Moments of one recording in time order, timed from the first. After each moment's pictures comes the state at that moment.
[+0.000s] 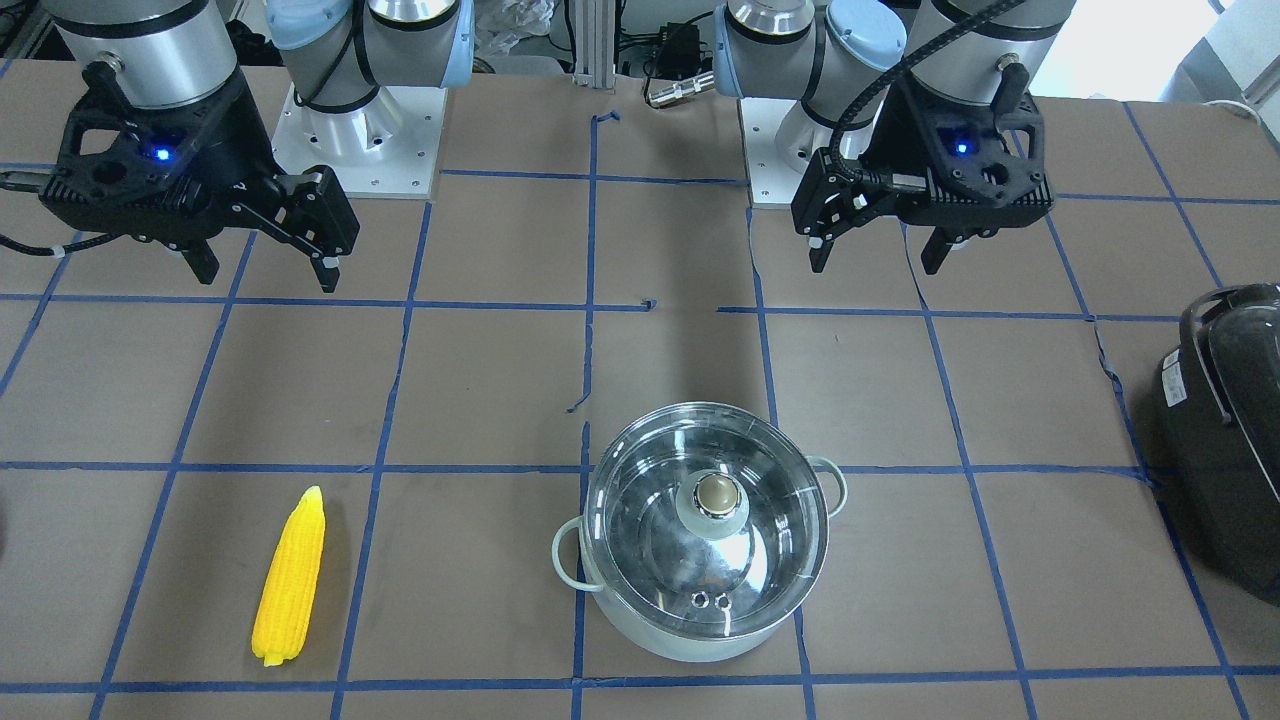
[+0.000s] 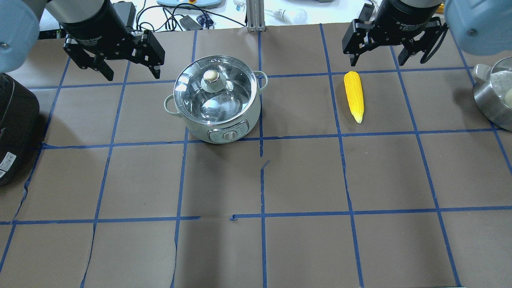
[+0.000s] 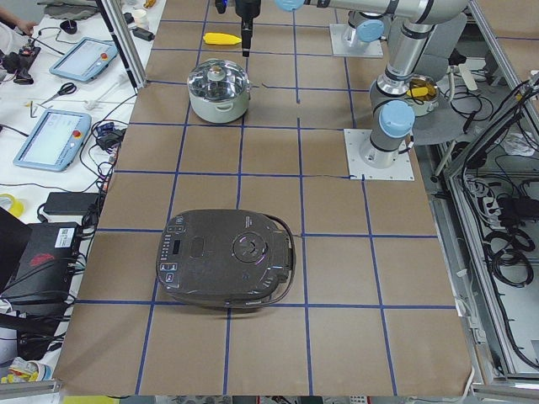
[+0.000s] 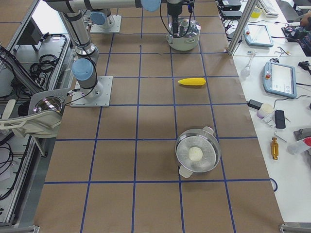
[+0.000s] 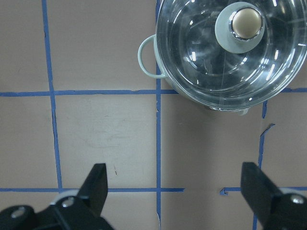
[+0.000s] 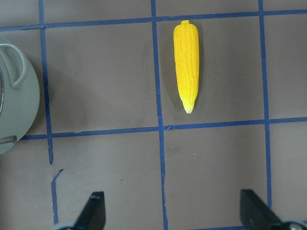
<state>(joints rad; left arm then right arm) -1.61 -1.61 -1.46 -1.56 1.58 -0.06 1.59 -1.53 1.49 -1.65 -1.60 0.07</state>
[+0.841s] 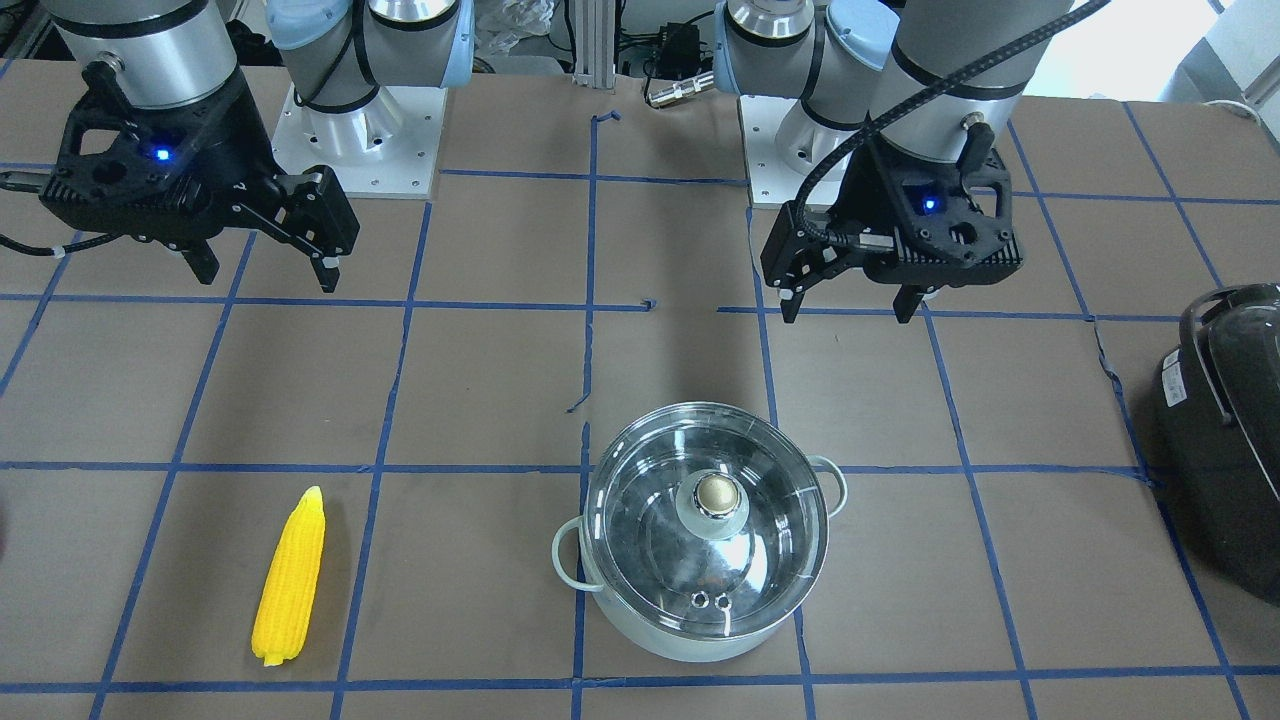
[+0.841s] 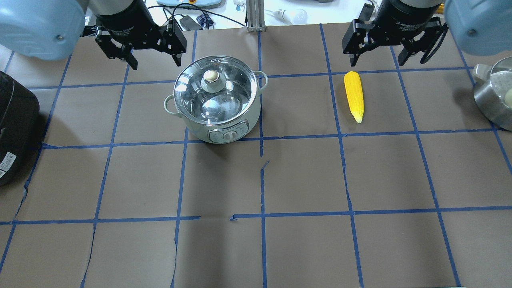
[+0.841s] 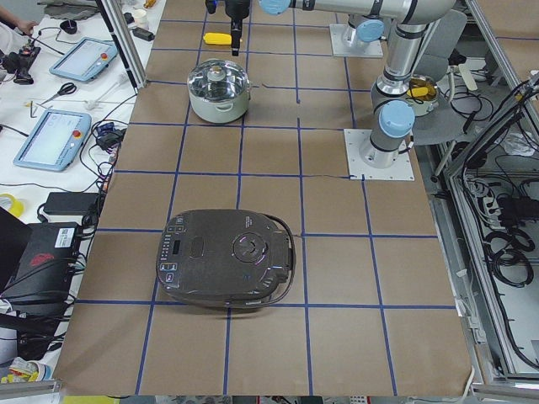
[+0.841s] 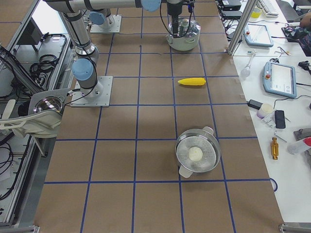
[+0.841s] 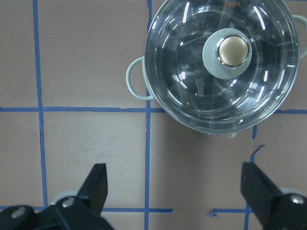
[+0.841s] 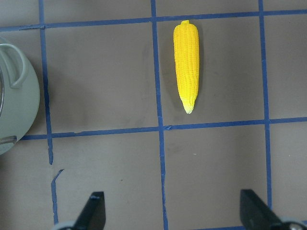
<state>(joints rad) -1.65 -1.73 -1.41 -1.45 1.57 -0.13 1.59 -1.53 1.49 -1.65 -1.60 0.07</state>
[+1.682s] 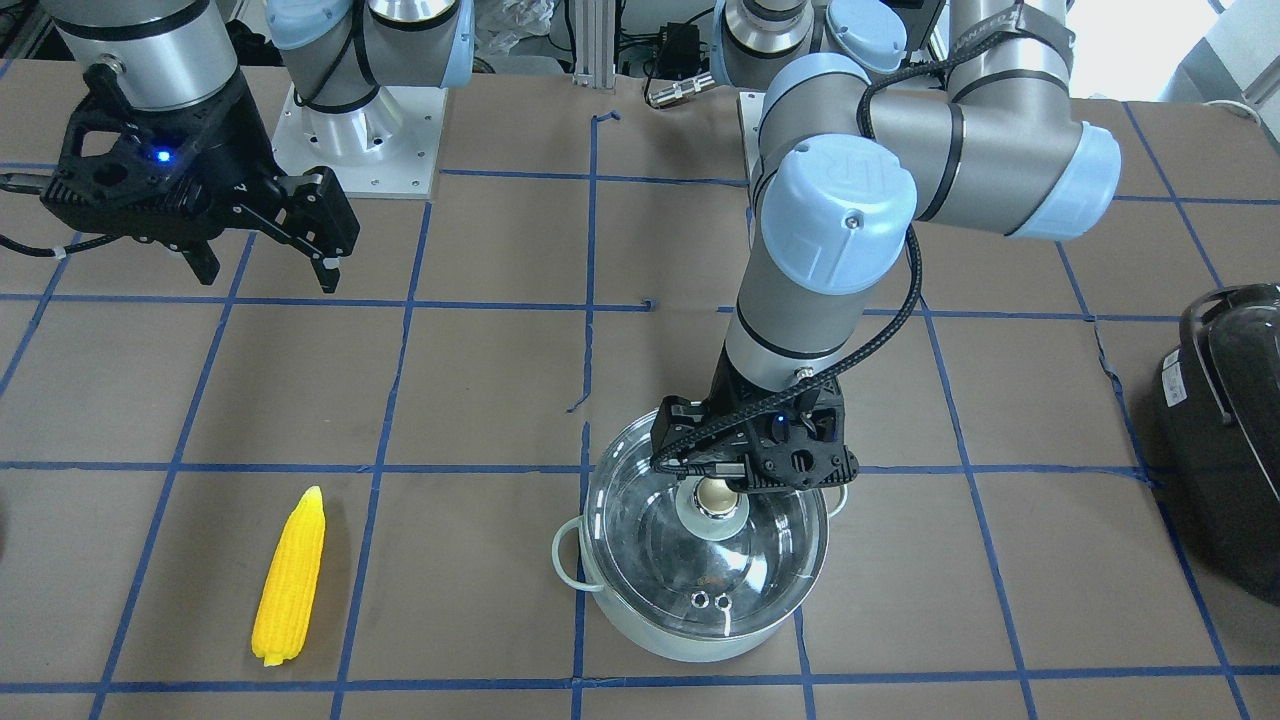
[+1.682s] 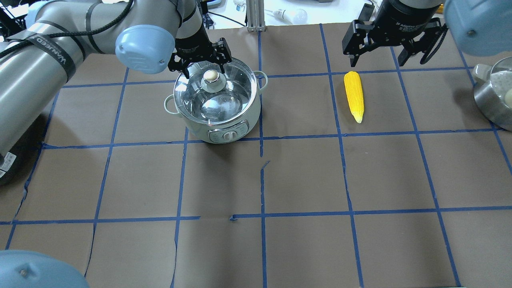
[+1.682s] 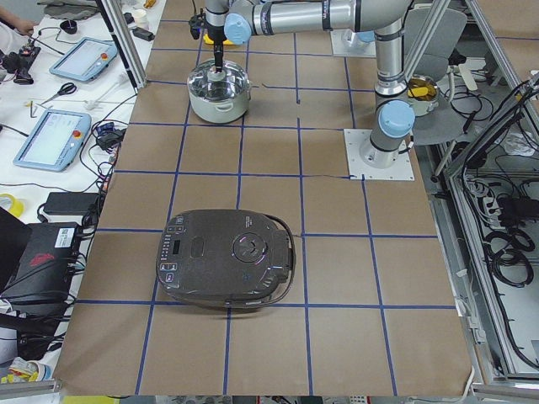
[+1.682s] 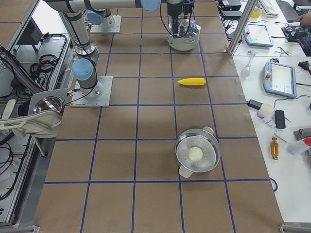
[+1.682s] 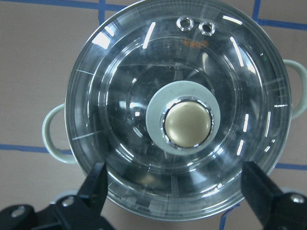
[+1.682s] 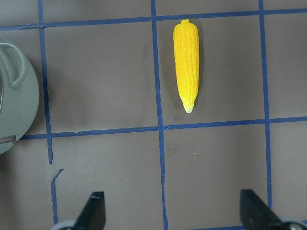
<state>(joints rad) -1.74 -1.96 -1.41 -1.22 1.56 -0.28 1.59 -1.53 1.50 -1.65 -1.60 0.07</state>
